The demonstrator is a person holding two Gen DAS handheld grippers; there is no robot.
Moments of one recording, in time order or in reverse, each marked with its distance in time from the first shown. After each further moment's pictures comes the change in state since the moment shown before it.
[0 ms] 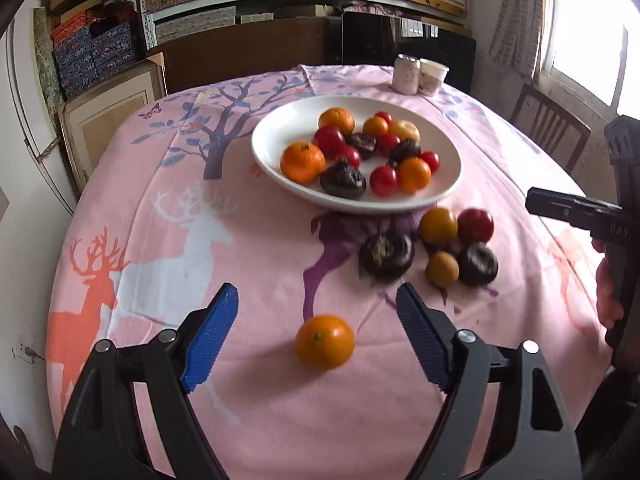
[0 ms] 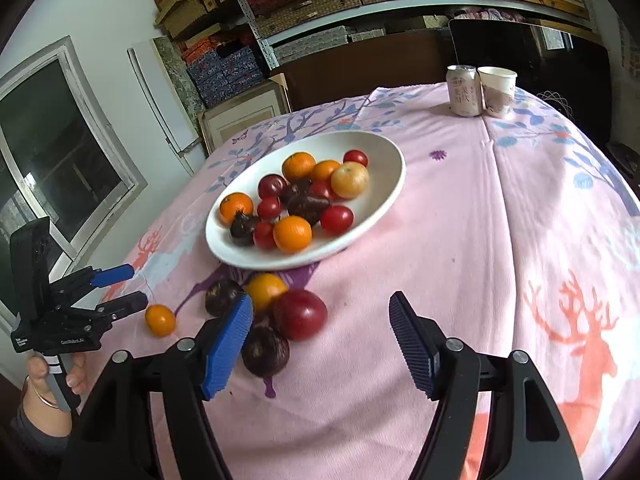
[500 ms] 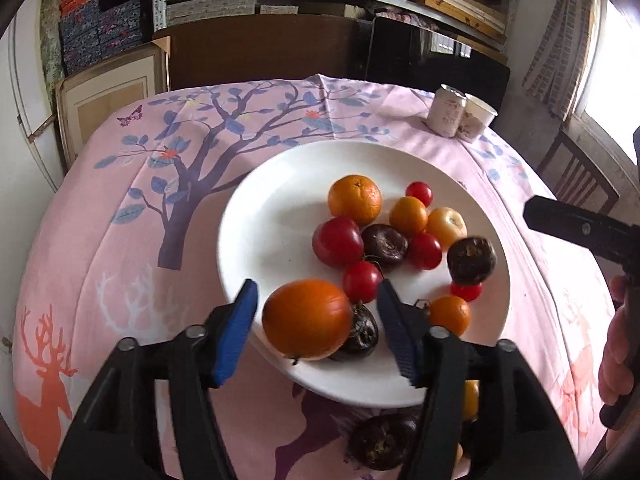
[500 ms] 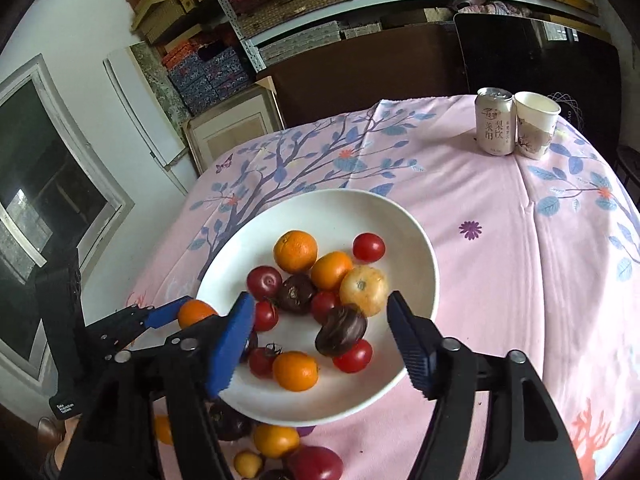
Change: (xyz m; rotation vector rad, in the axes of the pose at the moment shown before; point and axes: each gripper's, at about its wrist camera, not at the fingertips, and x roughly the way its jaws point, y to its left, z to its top) left arm 0.086 0.012 0.120 -0.179 -0.017 -0.013; right arm 0.061 0.013 0.127 0.038 0.022 -0.021
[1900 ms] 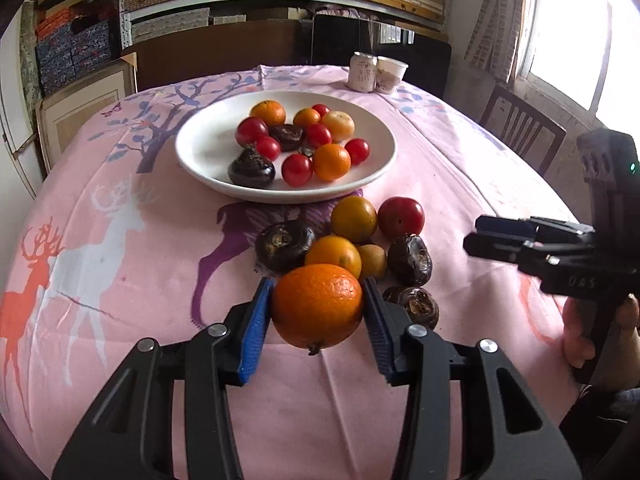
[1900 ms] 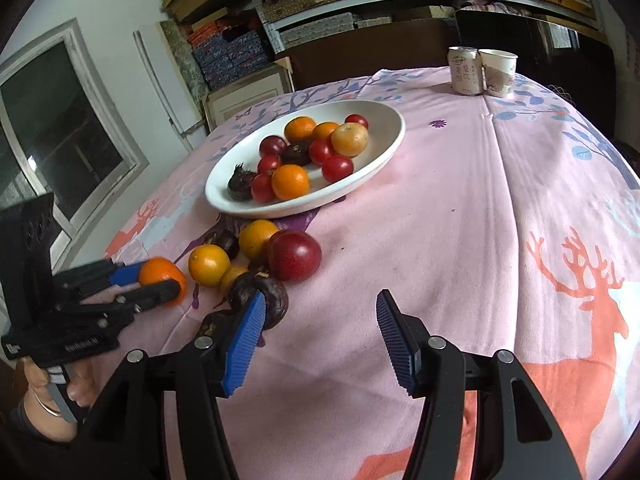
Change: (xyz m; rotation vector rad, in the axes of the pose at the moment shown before) left arm -0.085 -0.048 -0.136 0.150 -0.032 -0.090; right arm -0.058 -0.012 -0.161 -0.111 0.033 0.022
